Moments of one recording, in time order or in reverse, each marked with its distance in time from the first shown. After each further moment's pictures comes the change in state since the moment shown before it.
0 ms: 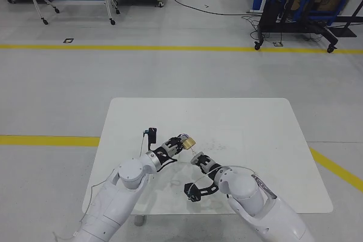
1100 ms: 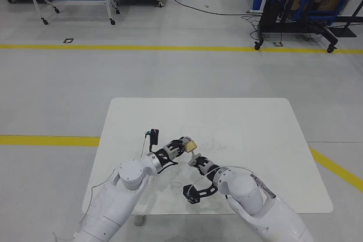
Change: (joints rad) left arm 0.006 0.000 0.001 0.001 0.004 -0.003 -0.039; right arm 0.006 0.006 -0.008 0.006 0.025 0.017 -0.046
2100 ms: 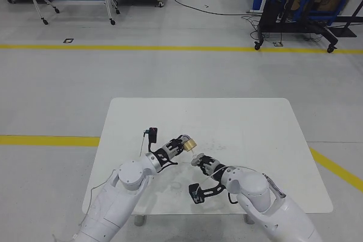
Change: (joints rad) left arm 0.017 0.003 -0.006 -0.024 0.060 -0.063 0.027; right arm -0.047 0.027 0.091 -0.001 0.098 0.080 -0.085
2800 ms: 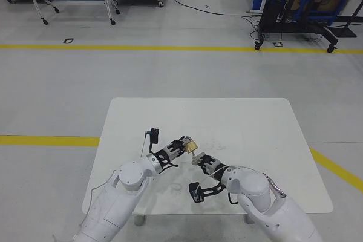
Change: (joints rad) left arm 0.001 -0.001 0.001 0.003 -0.016 0.001 -0.032; right arm 0.000 0.003 -0.003 -0.011 0.028 -0.009 0.038
